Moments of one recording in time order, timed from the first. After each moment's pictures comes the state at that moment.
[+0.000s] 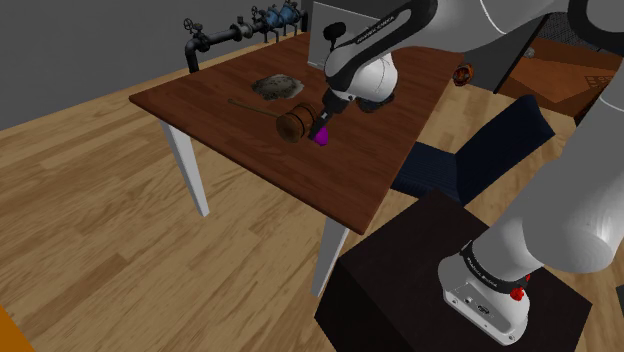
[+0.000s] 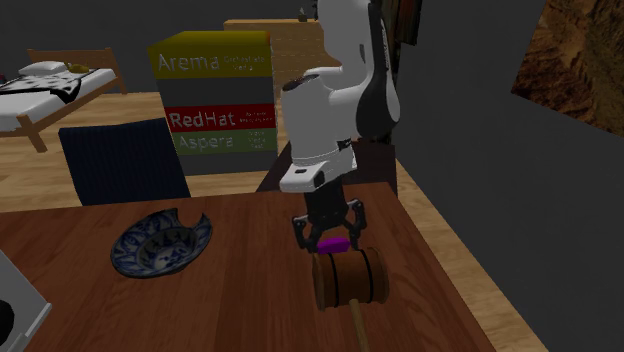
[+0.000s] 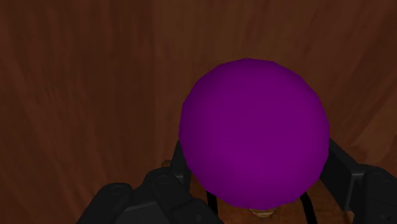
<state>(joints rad) 0.25 0.19 -0.14 -2.26 0.59 2.65 -0.89</state>
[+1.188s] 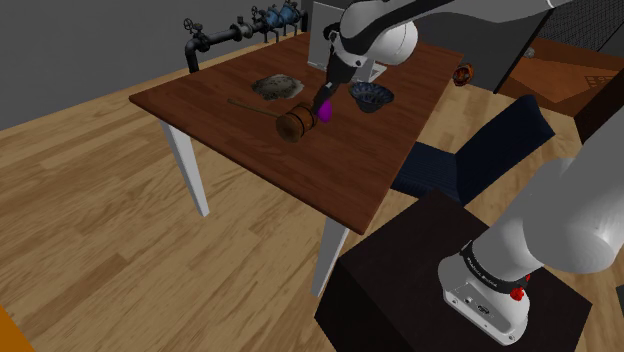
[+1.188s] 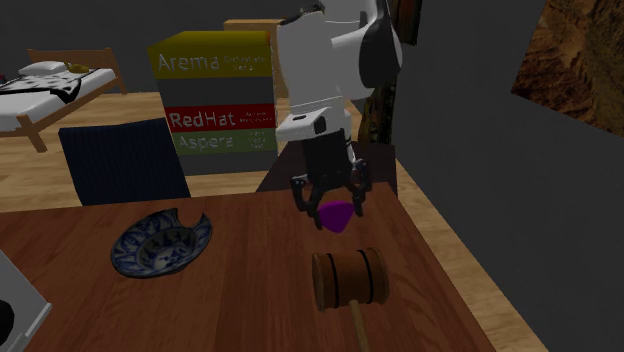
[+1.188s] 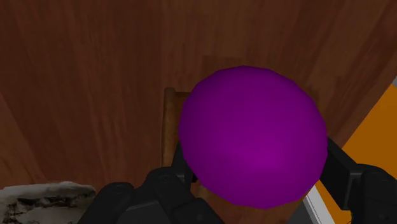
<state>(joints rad) 0.26 0.03 -0.18 -2.20 0.41 2.46 -0.72</state>
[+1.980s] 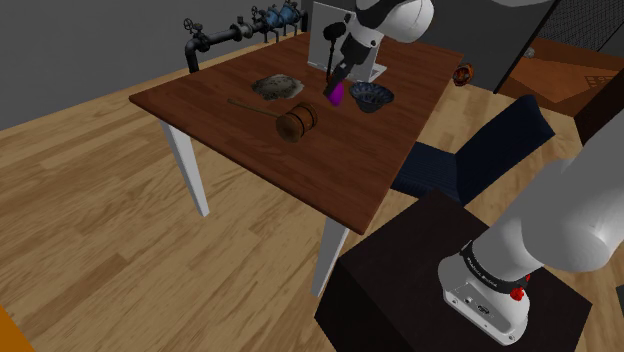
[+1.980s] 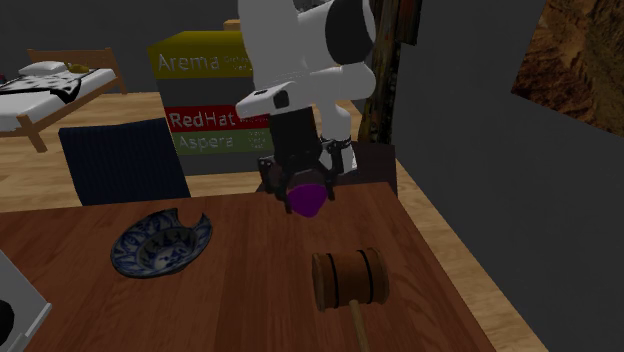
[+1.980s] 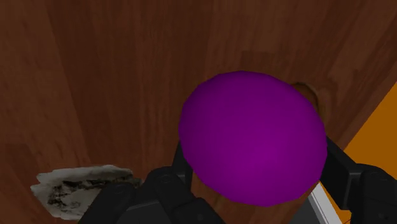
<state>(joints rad) 0.21 0.01 -0.23 -2.11 0.39 2.33 -0.77</state>
